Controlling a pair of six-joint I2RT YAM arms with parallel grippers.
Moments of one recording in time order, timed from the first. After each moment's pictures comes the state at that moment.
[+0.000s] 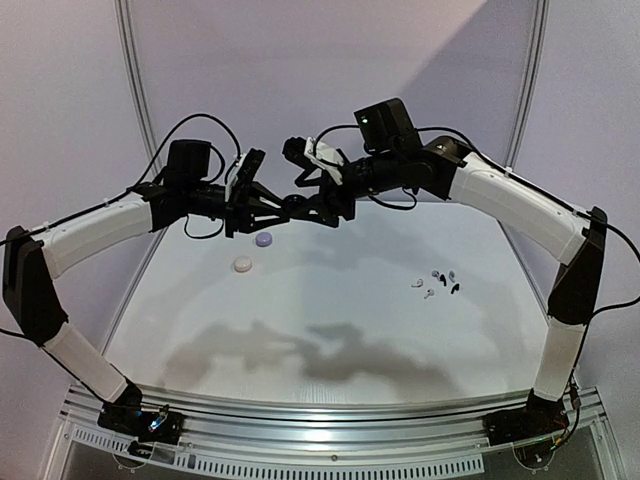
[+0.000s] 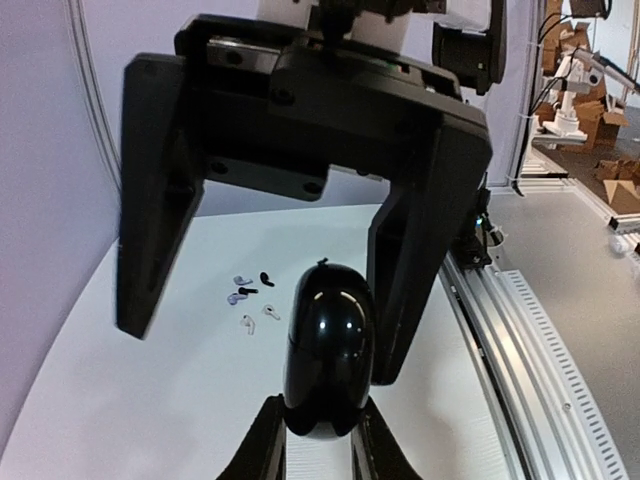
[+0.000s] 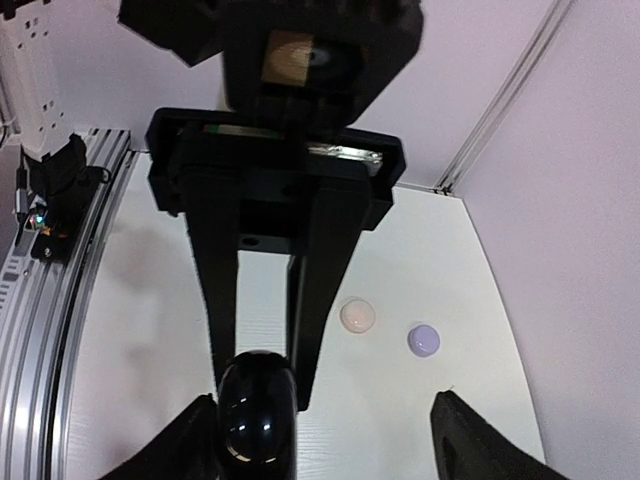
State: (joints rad) left arm -0.47 1.54 1.28 -0.16 1.09 0.45; right arm 0.86 1.90 2.00 -0.59 -0.42 -0.52
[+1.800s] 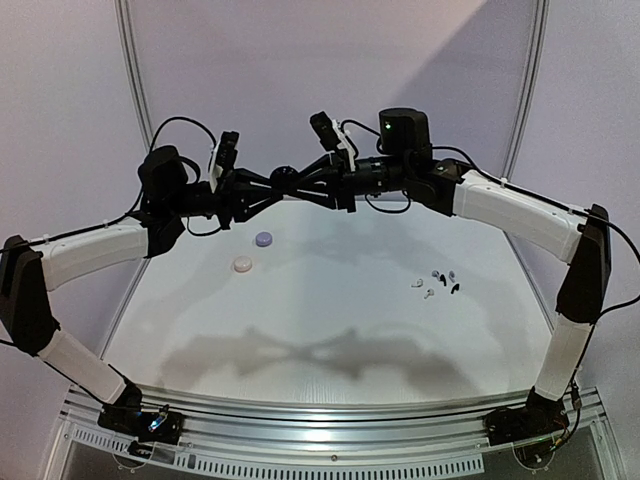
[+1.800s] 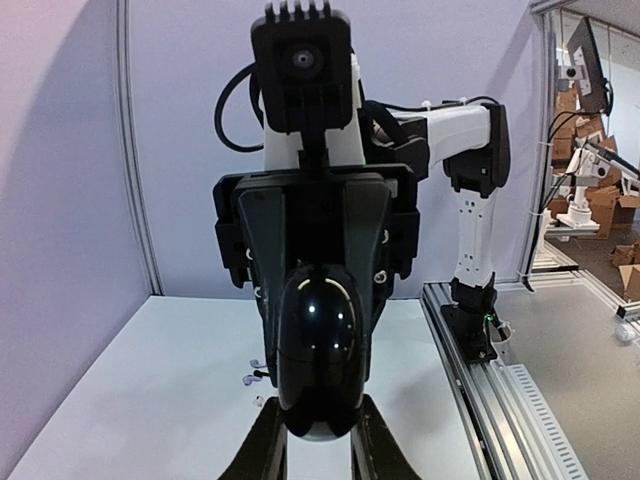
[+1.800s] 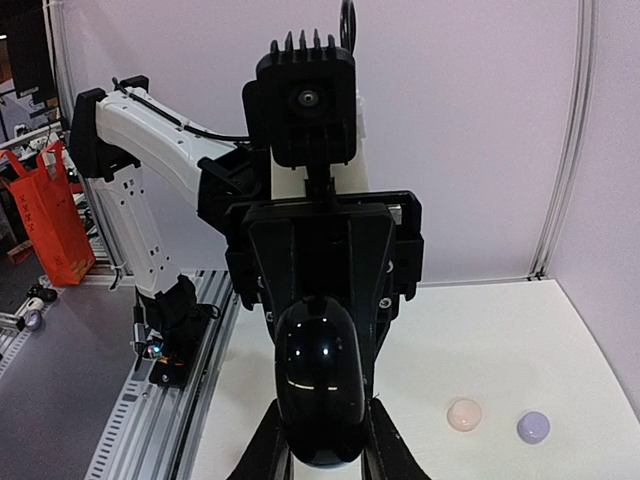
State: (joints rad) left arm -0.46 1.47 1.05 0.59 1.07 -0.11; right arm 0.79 1.85 1.75 -0.06 -0.82 -0.05
